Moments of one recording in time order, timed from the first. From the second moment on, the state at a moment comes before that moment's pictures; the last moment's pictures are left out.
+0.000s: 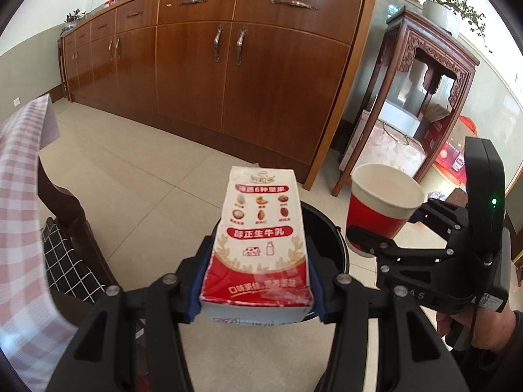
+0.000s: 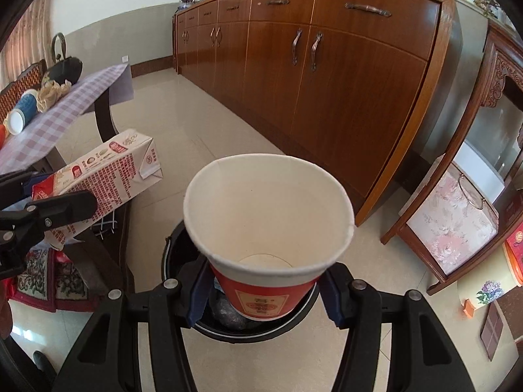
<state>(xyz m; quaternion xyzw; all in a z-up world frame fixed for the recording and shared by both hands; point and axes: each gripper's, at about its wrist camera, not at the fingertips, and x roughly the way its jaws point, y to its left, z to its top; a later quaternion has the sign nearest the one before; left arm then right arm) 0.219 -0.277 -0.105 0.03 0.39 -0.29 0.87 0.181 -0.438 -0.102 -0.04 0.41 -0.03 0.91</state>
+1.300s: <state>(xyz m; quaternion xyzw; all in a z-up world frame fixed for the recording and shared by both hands) 0.186 -0.233 -0.088 0.05 0.39 -0.20 0.90 0.163 -0.425 -0.097 -0.01 0.41 -0.08 0.91</state>
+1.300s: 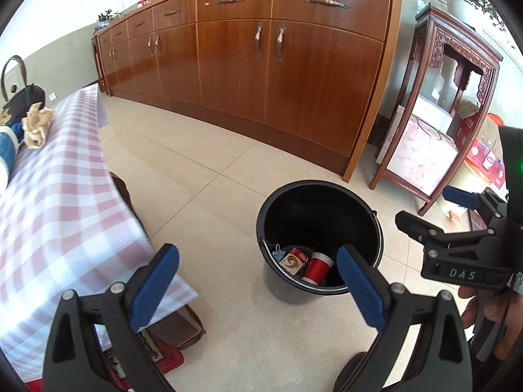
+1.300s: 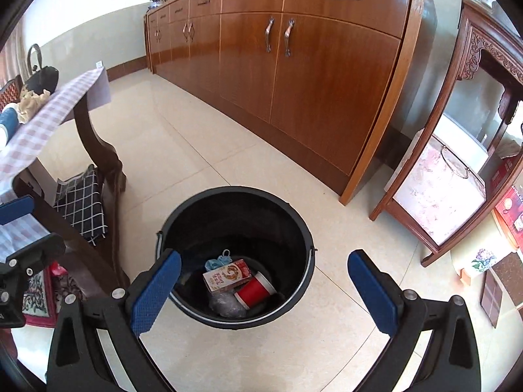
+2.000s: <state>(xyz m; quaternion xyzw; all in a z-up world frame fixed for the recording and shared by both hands) 0.141 -0.110 -0.018 -0.01 0.31 -0.09 0.95 0.130 -0.322 -0.015 -0.01 0.33 -0.02 0.94</state>
